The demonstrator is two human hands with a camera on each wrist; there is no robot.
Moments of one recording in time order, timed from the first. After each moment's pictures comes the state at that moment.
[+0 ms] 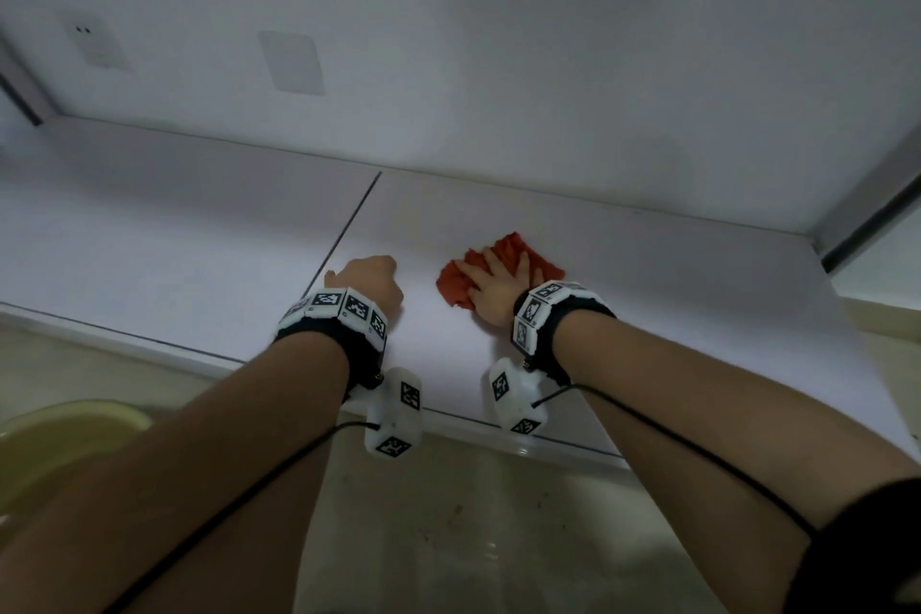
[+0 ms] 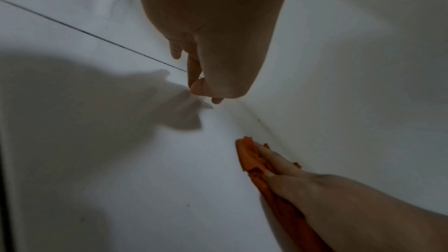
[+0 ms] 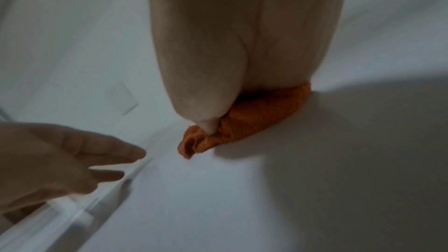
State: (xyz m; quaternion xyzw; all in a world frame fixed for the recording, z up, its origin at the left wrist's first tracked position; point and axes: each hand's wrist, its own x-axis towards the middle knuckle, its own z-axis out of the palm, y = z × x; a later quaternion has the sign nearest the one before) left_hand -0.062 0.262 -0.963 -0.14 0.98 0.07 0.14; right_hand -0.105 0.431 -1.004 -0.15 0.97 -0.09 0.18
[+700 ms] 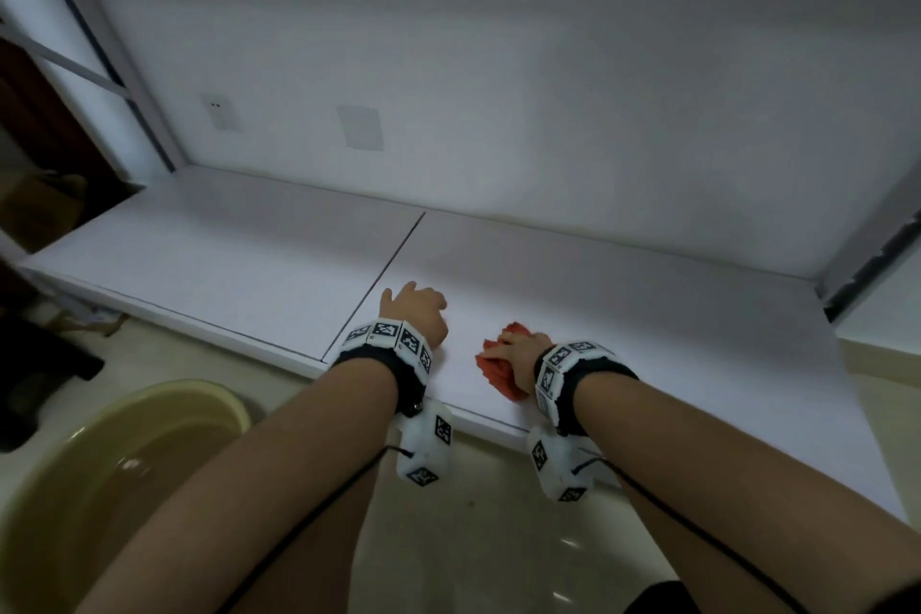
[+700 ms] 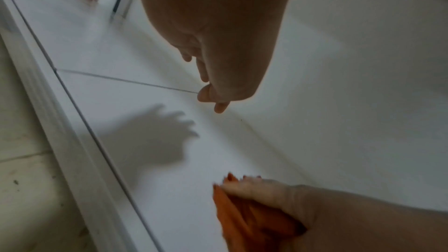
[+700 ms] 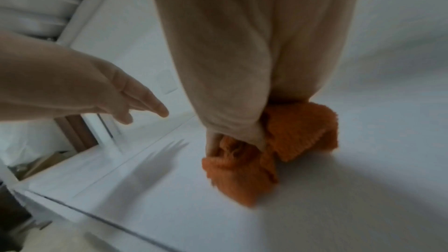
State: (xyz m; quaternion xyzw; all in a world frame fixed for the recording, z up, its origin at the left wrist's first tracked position) left_hand 0.002 0.310 -0.897 -0.12 0.98 0.04 0.12; right_hand -0.042 0.465 -0.950 -0.31 0.90 0.07 0.30
